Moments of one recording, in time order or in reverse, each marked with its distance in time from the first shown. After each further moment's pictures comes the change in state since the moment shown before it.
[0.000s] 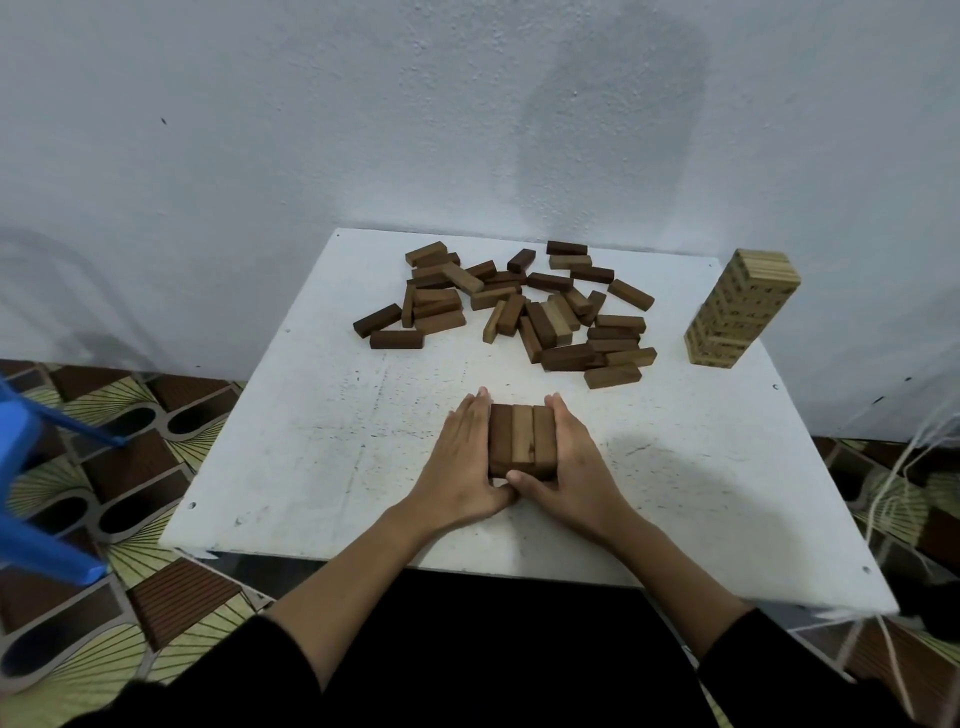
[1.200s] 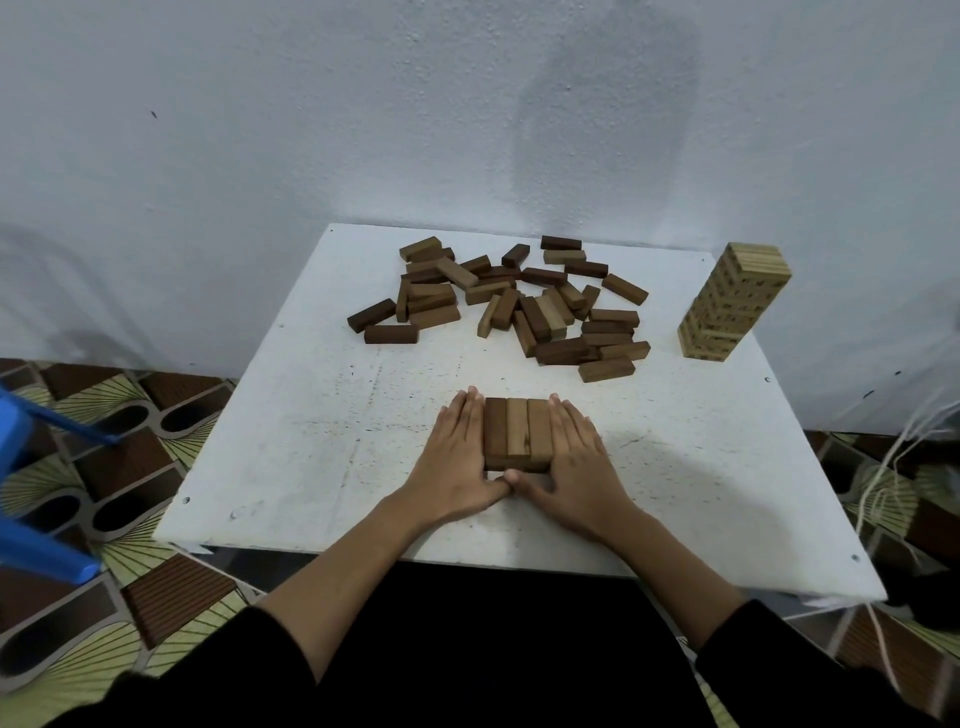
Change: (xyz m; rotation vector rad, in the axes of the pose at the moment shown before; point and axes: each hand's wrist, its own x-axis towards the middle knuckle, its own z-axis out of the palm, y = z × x) left_hand 0.001 -0.003 -0.001 0.165 -0.113 -0.055; right_hand -0.005 0.007 -0.001 -0.350 -0.118 0.033
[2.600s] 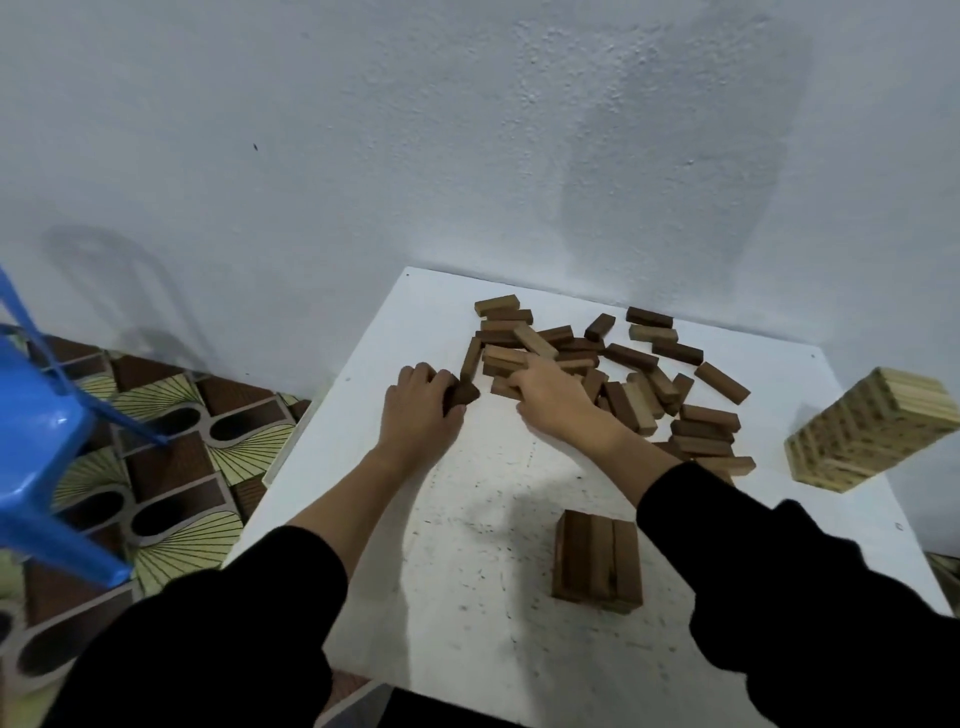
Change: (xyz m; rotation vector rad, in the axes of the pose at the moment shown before) left_hand 0.093 -0.126 -0.081 0.102 0.521 -0.250; right_hand 0.225 -0.070 -0.034 -0.175 -0.107 -0.216
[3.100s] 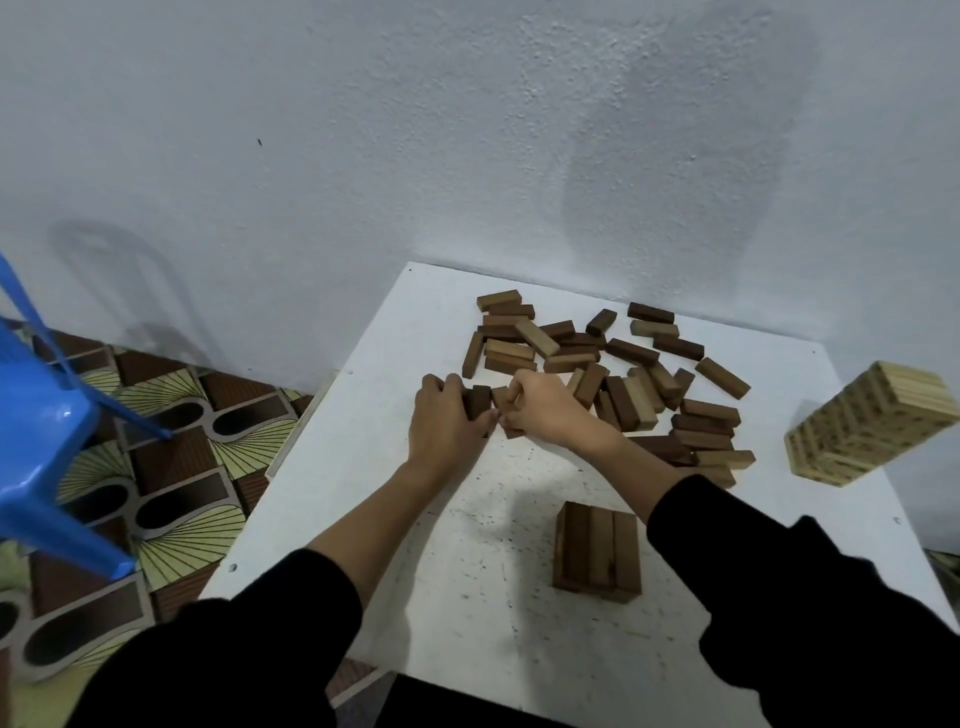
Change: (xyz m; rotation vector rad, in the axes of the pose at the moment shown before) left_hand -0.022 0.039 0.001 -0.284 -0.034 -0.238; right_hand -0.027 -0.018 -0.008 0.602 -0.079 0.162
